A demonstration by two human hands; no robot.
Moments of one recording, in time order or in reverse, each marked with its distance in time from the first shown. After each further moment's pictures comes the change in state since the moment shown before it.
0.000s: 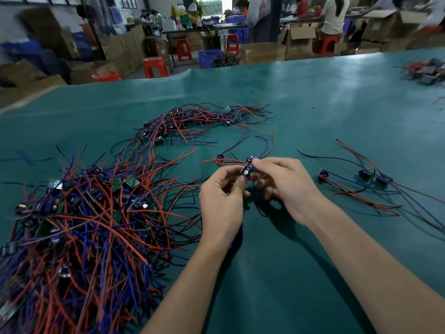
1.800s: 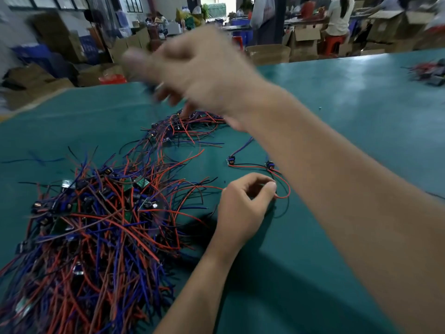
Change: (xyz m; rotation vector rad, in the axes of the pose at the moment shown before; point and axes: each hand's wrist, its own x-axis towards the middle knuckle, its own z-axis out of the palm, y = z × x) left_hand -0.004 -0.003 0.003 0.196 -0.252 0.022; right_hand 0.010 -0.151 0.097 -0.409 -0.121 -0.731
